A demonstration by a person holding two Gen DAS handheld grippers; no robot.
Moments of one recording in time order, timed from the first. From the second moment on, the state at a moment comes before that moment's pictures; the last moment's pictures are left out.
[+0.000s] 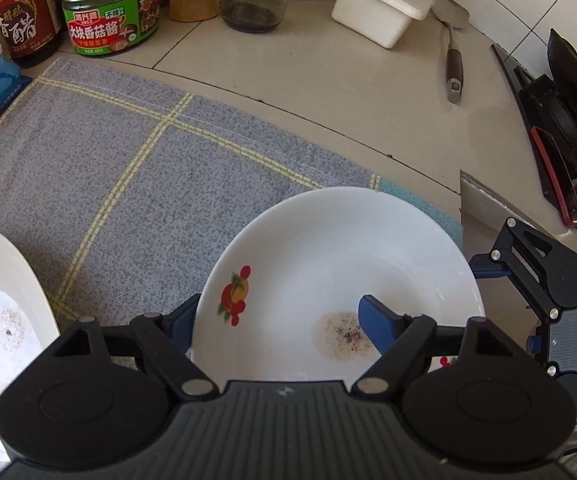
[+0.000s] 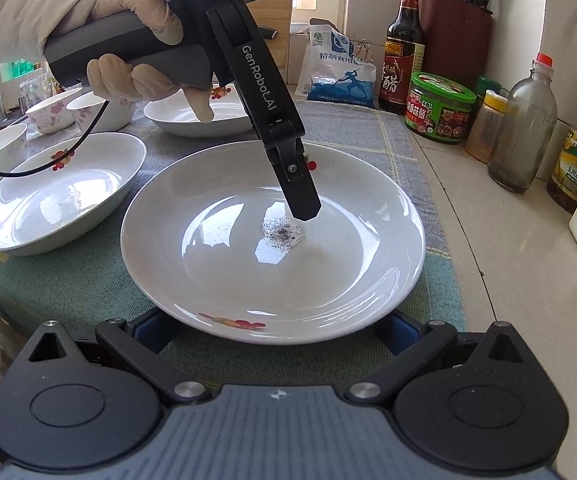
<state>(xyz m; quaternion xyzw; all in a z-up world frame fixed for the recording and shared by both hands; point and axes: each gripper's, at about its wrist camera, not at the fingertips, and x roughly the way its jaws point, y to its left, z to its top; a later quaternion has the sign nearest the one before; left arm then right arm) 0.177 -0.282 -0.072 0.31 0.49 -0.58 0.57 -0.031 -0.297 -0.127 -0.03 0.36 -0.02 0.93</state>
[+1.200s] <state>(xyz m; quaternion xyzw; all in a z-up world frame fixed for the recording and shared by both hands) 0.230 -0.329 -0.062 0.29 0.46 -0.58 0.61 0.031 -0.347 -0.116 -0.04 0.37 -0.02 0.93</state>
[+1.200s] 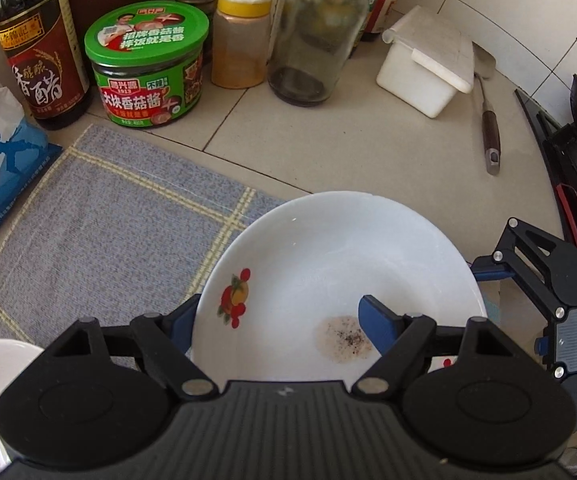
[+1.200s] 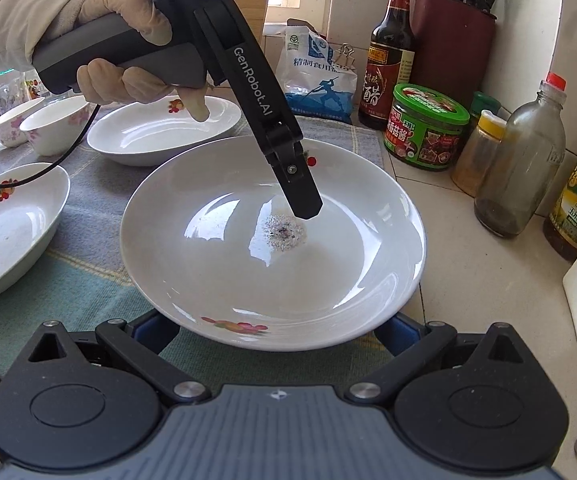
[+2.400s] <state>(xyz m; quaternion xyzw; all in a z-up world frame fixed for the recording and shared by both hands) 0.235 -0.324 -0.039 0.26 0.38 -0.55 0.69 0.032 -0.361 -0.105 0.00 0.37 -0.08 0.93</state>
